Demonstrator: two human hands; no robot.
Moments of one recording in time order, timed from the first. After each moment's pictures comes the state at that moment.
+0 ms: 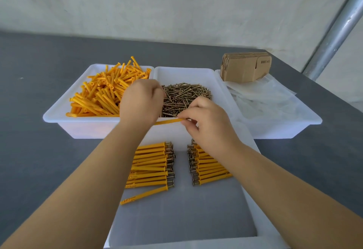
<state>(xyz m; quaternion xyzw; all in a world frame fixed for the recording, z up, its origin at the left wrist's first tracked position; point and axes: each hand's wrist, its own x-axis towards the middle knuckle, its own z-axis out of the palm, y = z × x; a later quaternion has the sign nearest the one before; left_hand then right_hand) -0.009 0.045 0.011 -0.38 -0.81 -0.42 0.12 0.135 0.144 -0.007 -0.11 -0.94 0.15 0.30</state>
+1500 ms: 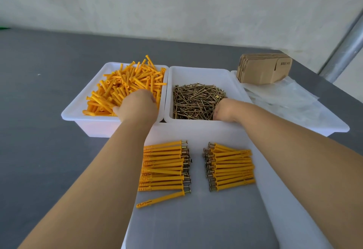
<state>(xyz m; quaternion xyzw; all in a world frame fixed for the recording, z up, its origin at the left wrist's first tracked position) -0.065 0.044 -0.009 -0.18 -0.96 -0.21 0.00 0.058 0.223 0.000 -0.38 -0.90 0.12 -0.17</state>
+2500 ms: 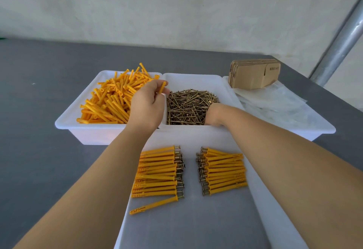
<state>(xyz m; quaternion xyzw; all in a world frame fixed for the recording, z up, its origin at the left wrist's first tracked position) -0.034 0.047 0.002 -0.37 -0.76 -0.54 0.04 0.056 0.218 -0.008 -0.36 -0.91 0.11 -0.16</state>
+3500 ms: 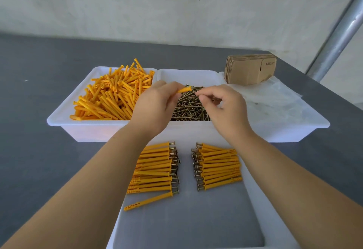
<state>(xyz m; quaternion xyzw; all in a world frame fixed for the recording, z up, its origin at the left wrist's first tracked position) -0.013 0.048 0.009 -0.54 -0.74 -0.37 0.13 0.120 0.177 0.001 -0.19 -0.84 0.28 0.42</state>
